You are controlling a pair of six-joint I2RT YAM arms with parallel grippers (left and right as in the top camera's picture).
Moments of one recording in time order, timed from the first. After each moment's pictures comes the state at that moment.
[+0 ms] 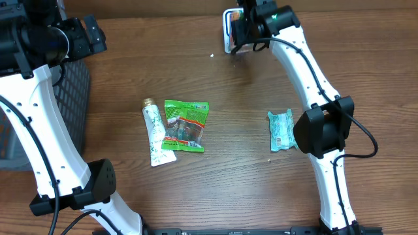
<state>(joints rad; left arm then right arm) 0.21 1.92 2.67 -1.69 0.06 -0.17 0.35 2.48 2.55 -0.99 -0.01 0.15</state>
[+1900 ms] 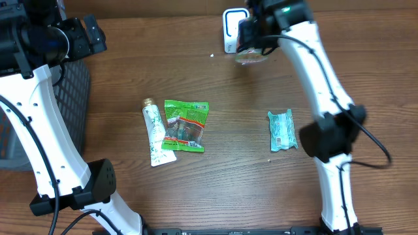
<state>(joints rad) 0.21 1.92 2.67 -1.69 0.06 -0.17 0.33 2.36 2.60 -1.33 -0.04 0.26</state>
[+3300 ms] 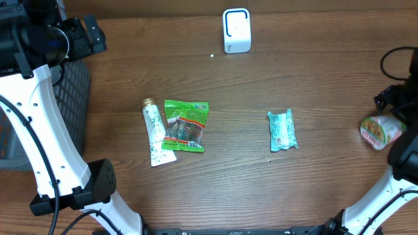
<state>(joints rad) 0.21 1.92 2.67 -1.69 0.06 -0.17 -0.48 2.12 1.79 -1.39 0.19 0.57</state>
